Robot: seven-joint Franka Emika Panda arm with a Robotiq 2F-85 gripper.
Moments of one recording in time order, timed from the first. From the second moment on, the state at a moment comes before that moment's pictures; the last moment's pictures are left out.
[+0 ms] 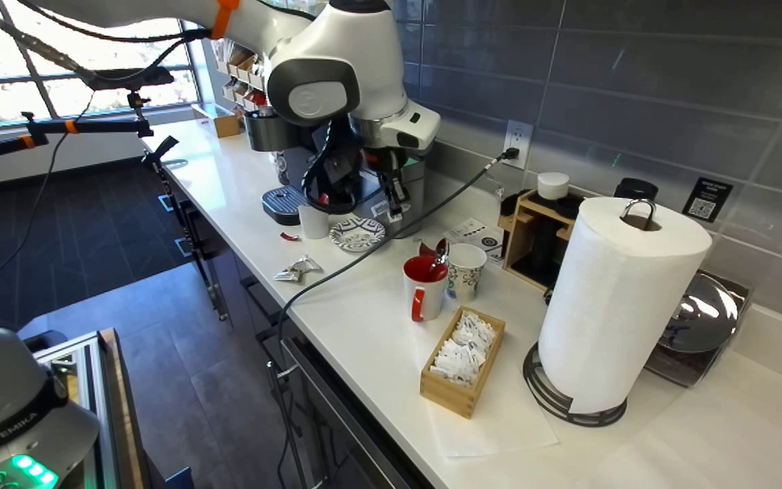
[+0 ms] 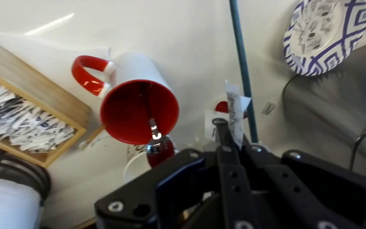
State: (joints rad) arm -0.16 0.03 -0.09 -2.05 0.31 2.34 -0.11
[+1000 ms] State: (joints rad) arm -0.18 0.17 -0.22 -1.94 0.07 2.52 0.33
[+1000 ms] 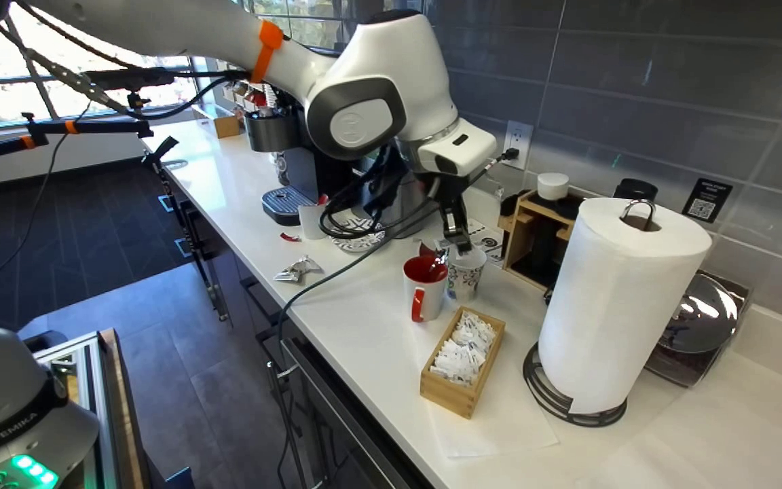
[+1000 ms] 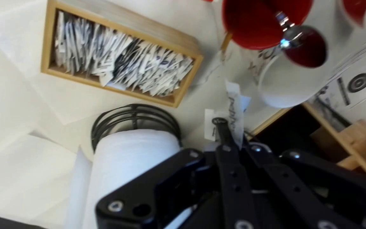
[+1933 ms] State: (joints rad) arm -0.16 0.43 -0.31 -1.68 -0.17 2.06 0.59
